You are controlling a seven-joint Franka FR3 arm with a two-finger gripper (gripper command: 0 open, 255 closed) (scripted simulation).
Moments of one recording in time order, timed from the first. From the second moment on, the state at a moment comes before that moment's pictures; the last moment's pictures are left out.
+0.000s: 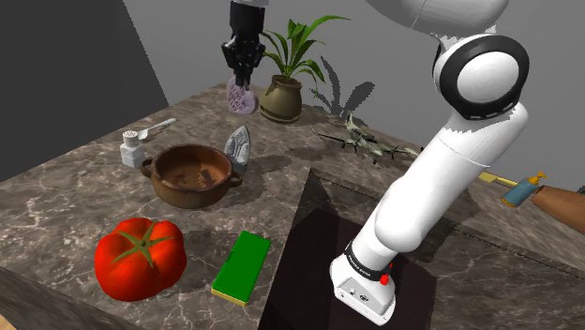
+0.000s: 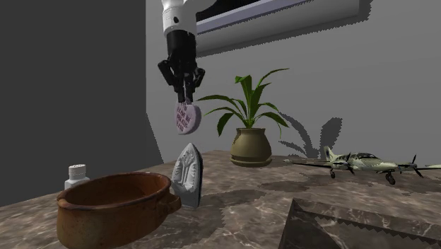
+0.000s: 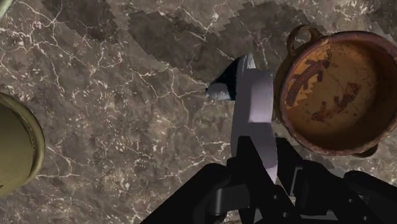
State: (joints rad) arm 0.08 -0.07 0.17 -1.62 -0.01 1.47 0.11
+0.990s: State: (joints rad) arm 0.23 0.06 0.33 -1.40 -0.01 1.37 0.43
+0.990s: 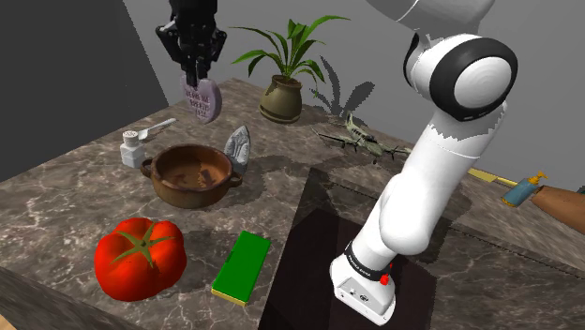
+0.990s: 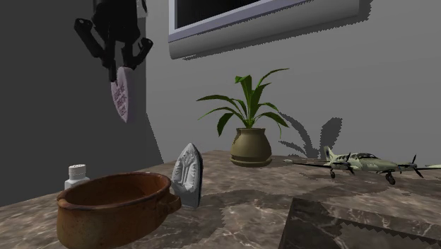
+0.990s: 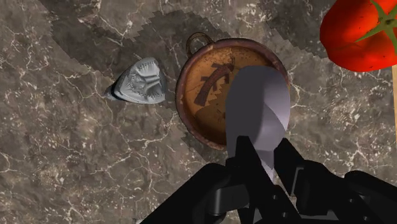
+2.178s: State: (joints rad) arm 0.22 0.00 0.32 -1.73 0.01 1.63 0.42
